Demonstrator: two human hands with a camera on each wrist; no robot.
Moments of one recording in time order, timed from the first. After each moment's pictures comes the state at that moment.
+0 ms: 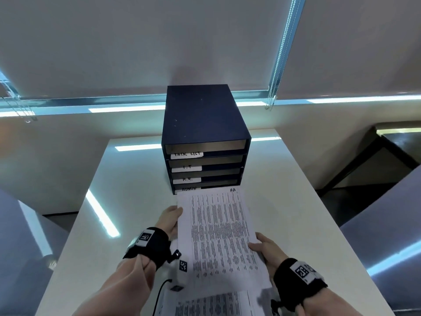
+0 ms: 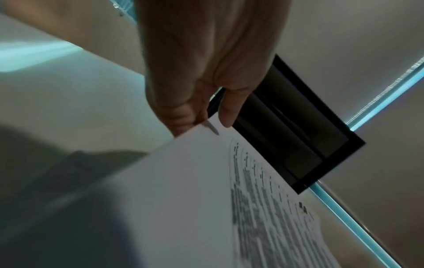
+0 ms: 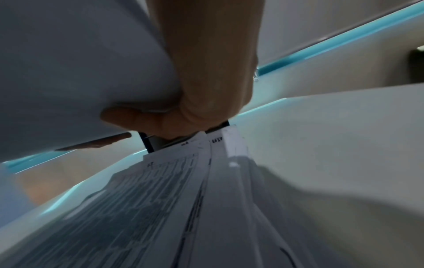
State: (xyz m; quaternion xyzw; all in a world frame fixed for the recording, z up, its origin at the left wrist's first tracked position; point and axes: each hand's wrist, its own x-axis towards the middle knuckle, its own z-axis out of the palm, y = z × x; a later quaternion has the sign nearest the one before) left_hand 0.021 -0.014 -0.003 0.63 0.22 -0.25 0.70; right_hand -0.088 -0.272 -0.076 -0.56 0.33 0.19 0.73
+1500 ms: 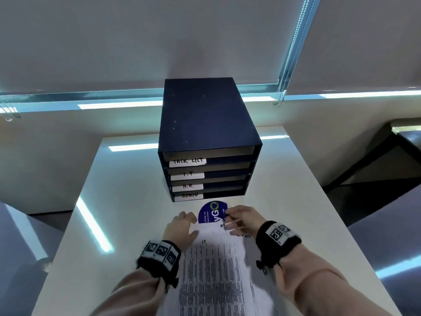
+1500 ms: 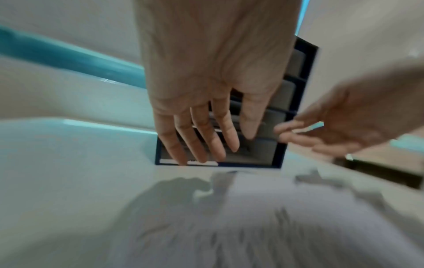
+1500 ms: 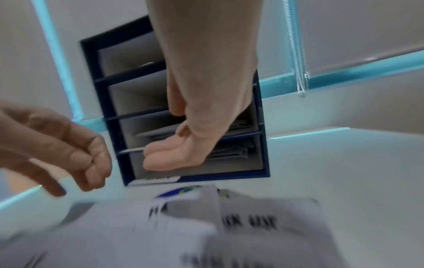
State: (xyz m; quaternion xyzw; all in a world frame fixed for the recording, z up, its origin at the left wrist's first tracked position) left_hand 0.068 -0.018 -0.068 0.96 -0.15 -0.19 0.17; right_hand 0.042 -0.240 -0.029 -0.64 0.27 0.25 0.67
